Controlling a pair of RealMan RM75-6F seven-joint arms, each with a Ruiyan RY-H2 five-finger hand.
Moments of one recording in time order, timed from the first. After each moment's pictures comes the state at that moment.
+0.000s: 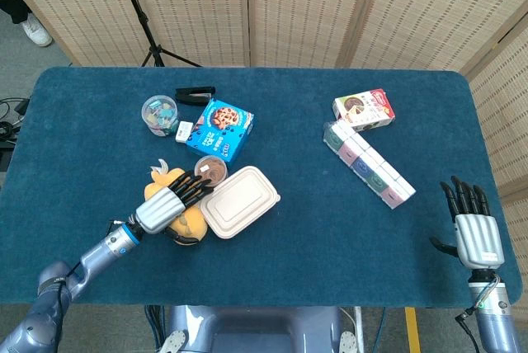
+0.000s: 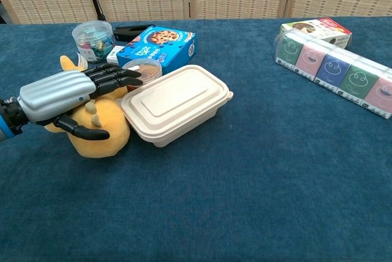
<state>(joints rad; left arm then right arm) -0.62 -2.00 0.22 -0.18 1.82 1.45 -0.65 0.16 -1.32 0.11 -1.36 -1.44 1.43 -0.05</state>
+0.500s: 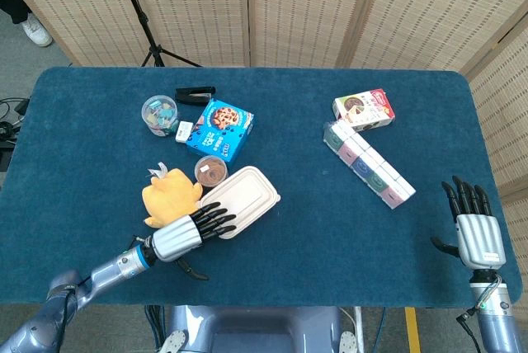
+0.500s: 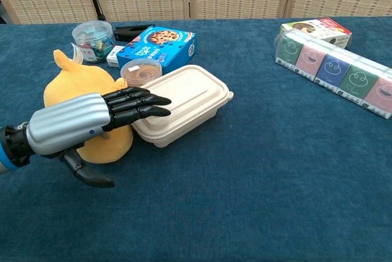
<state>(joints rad) -0.62 -2.01 0.30 -0.28 1.90 1.61 -0.61 0.15 -1.31 0.11 -1.37 -1.44 1.43 -0.04</state>
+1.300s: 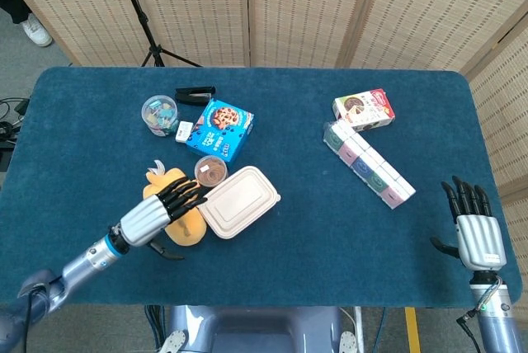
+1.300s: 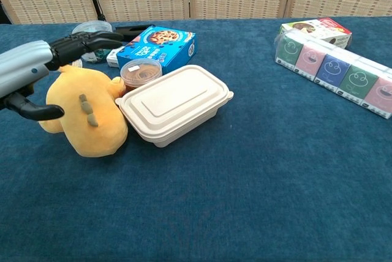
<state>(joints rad) -0.61 -1.76 0.21 -0.59 1.81 1.67 -0.61 0.15 -1.30 0.10 -1.39 -1.46 1.45 -0.04</state>
